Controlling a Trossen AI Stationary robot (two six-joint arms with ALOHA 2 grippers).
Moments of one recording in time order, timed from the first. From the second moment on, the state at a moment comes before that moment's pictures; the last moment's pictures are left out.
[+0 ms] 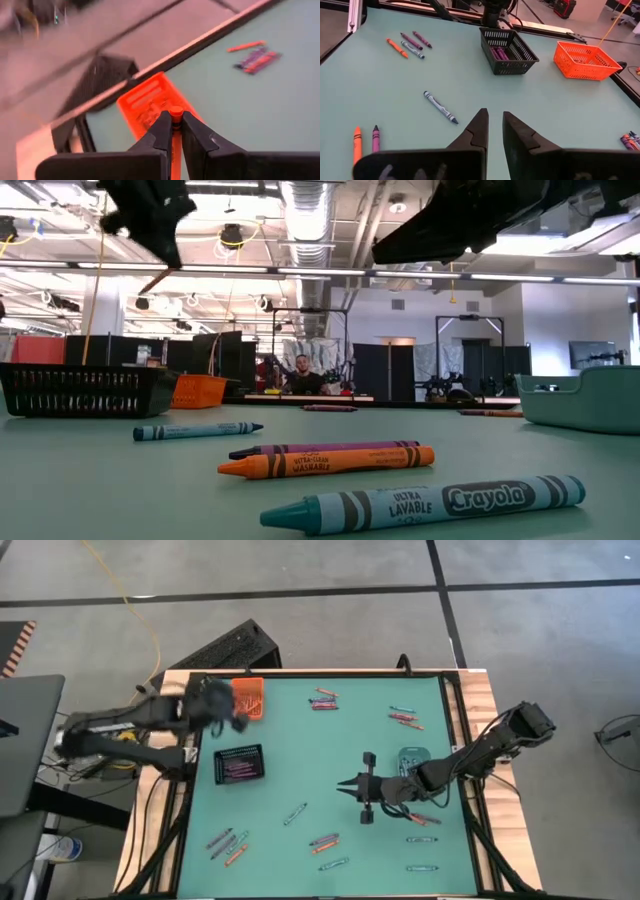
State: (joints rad) left arm 0.21 0.94 1.00 -0.90 -0.71 -0.46; right arm 0.41 1.48 0.76 0.29 0.52 0.05
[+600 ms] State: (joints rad) left arm 0.85 1.25 0.94 -0.55 -0.01 -0.30; right arm 0.39 1.57 0.76 0.32 0.52 0.03
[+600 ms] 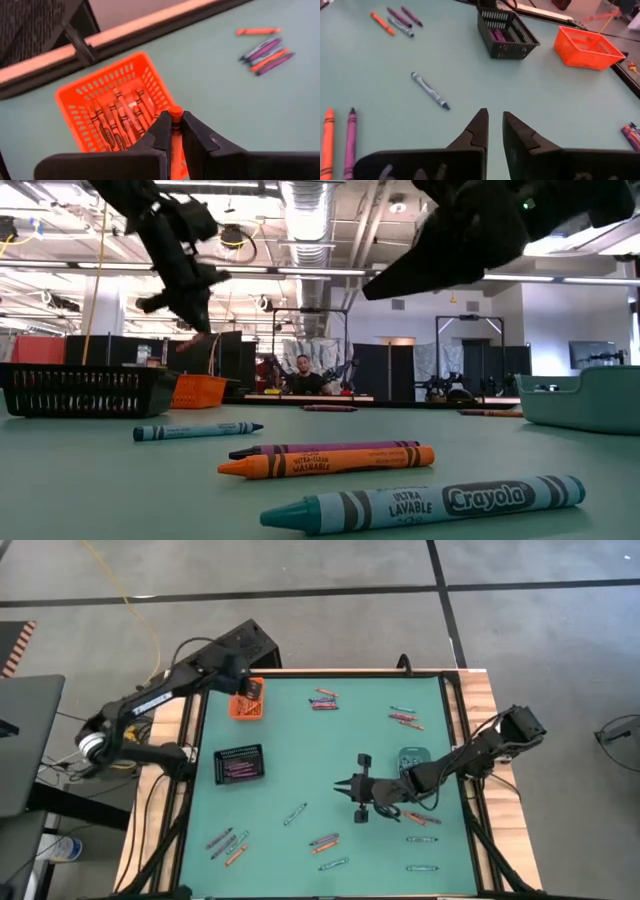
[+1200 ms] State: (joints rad) left arm 0.86 1.41 0.94 -0.54 -0.24 -0.24; right arm 0.41 1.58 0.76 0.30 0.52 0.03
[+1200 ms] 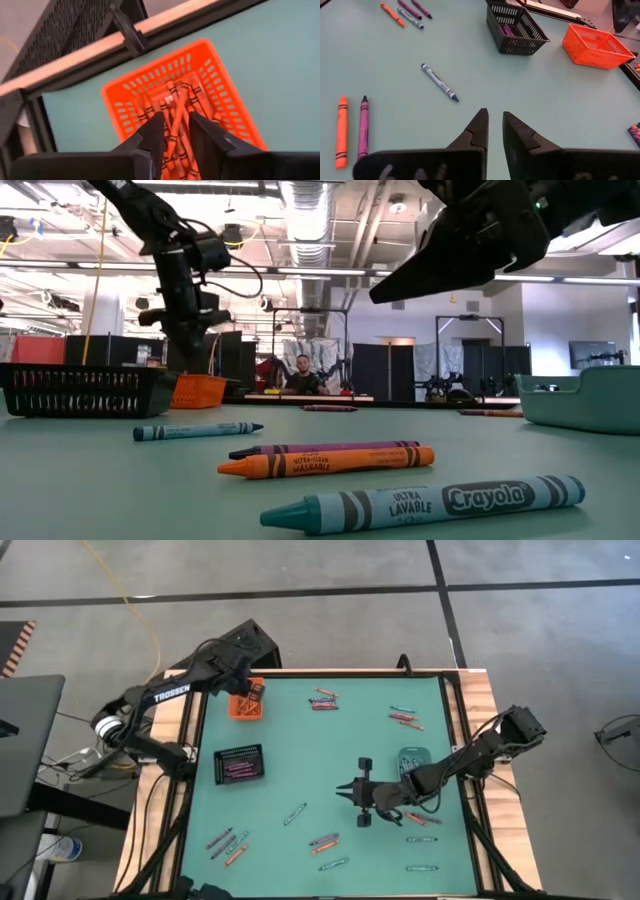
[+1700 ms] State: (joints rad) left arm 0.50 1.04 0.80 -0.76 0.24 -0.30; right arm 0.41 1.58 0.76 0.30 0.52 0.03
